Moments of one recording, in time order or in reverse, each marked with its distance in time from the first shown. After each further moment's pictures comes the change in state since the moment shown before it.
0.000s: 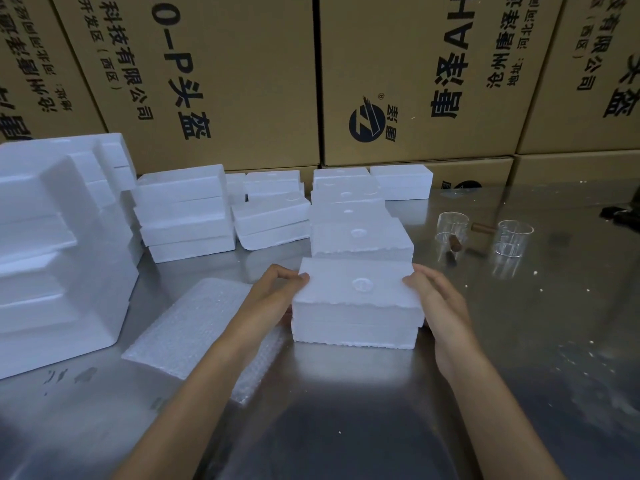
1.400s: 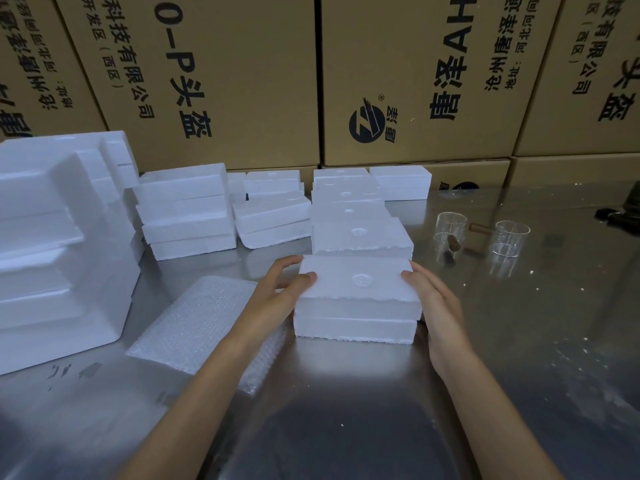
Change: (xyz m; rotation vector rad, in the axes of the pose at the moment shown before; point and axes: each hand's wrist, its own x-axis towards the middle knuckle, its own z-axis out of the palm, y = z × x) left_hand 0.000 -0.003 0.003 0.045 0.001 0.066; right_hand 0.000 0.008 0.000 0.058 -0.027 0.001
